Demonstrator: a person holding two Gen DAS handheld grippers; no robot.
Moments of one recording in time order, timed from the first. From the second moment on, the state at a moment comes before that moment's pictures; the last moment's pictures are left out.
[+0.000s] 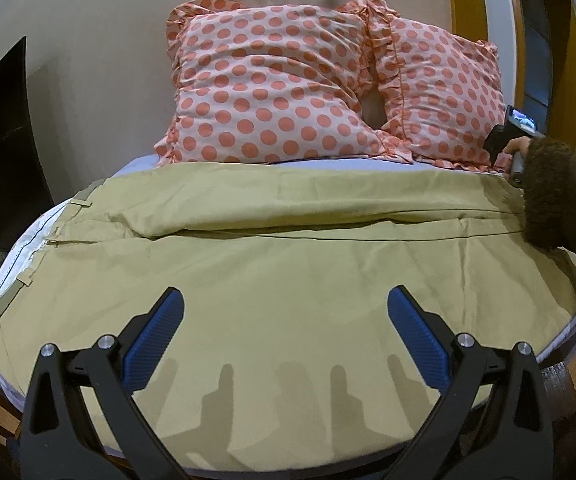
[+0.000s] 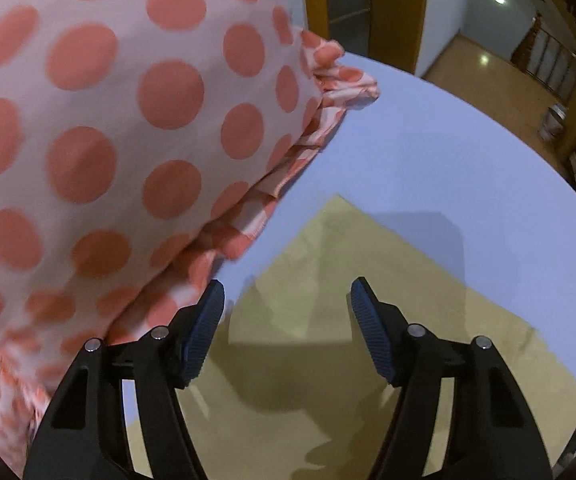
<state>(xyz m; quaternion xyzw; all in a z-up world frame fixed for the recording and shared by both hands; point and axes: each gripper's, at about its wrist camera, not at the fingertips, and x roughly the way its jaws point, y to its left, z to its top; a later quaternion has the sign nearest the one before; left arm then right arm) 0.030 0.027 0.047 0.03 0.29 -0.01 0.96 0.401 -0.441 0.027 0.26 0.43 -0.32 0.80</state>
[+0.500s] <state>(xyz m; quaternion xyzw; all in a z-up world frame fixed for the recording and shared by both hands) 0.037 0.045 0.043 -0.02 0.30 0.00 0.95 0.352 -0.489 0.001 0.32 0.33 -0.24 0.86</state>
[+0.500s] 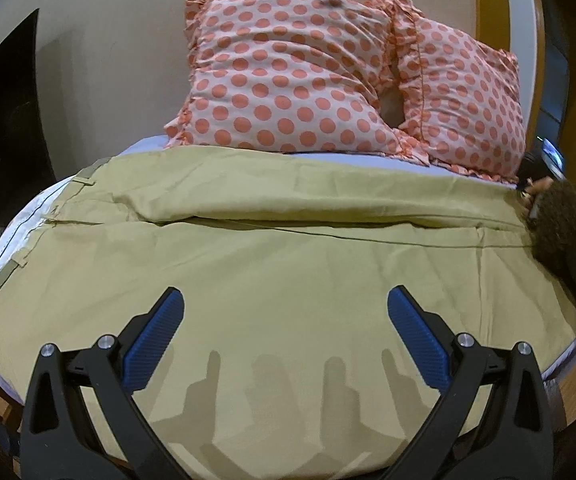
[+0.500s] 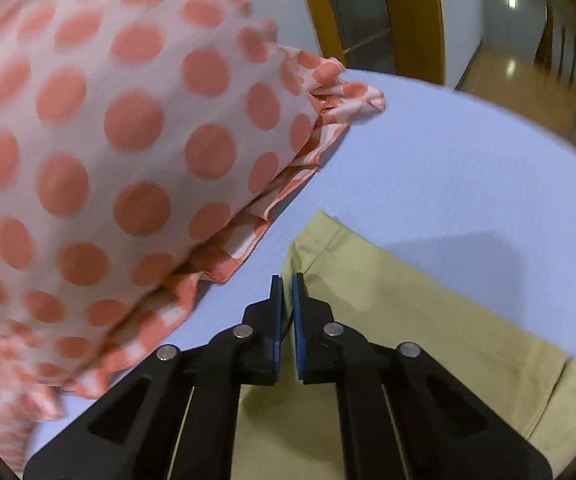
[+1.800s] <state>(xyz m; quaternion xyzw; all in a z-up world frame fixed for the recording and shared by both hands) 0.235 0.169 0.062 -0.28 0.40 -0.01 0.87 0.032 -0.486 -0.006 0.49 0.14 -0.01 0.86</state>
